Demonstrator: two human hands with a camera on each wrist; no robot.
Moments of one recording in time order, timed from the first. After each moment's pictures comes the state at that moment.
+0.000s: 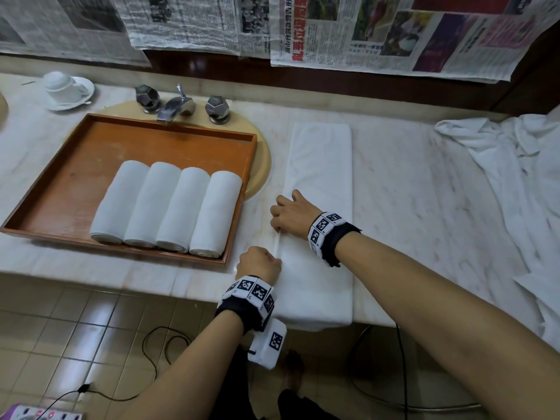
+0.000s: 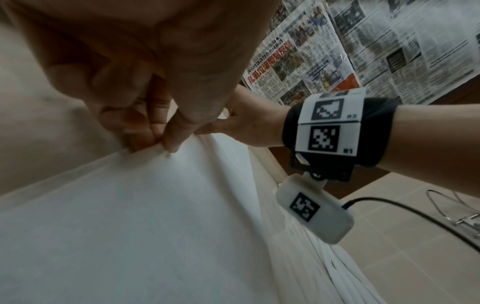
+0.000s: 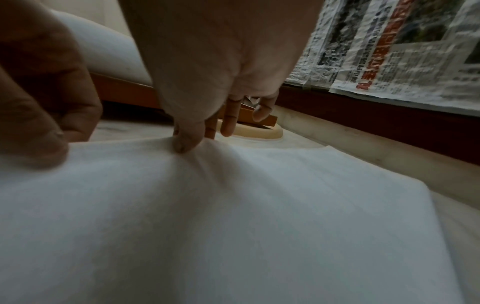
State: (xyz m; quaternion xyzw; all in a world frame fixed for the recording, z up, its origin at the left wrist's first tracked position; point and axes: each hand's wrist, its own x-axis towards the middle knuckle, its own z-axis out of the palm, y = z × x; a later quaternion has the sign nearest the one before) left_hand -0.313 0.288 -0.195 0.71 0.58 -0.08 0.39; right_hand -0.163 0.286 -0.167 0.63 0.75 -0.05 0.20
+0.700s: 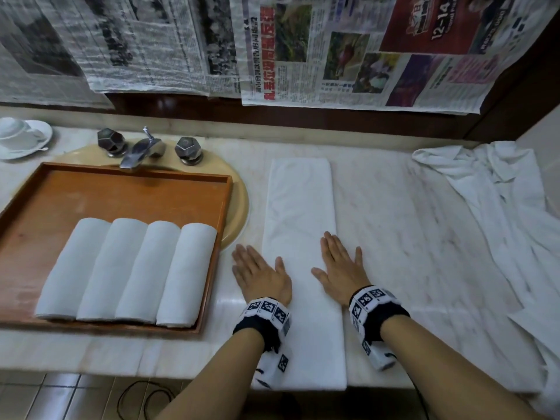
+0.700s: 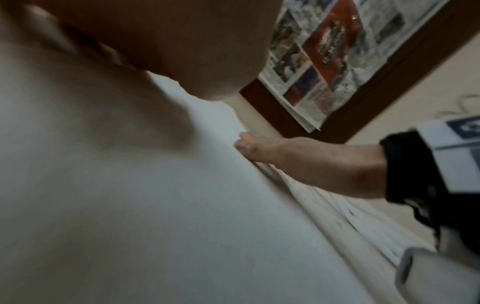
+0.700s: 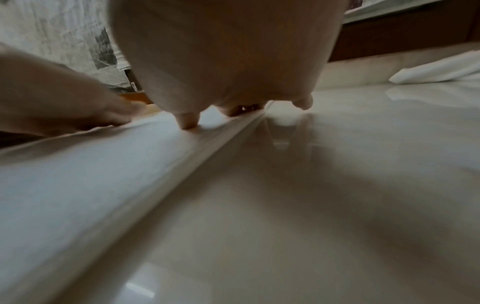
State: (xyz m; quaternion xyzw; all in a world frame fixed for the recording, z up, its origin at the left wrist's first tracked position) left_hand -0.217 0.305 -0.229 0.81 0.51 -0.09 0.26; right_hand -0.089 0.194 -0.223 0.87 0.42 -0.24 0.05
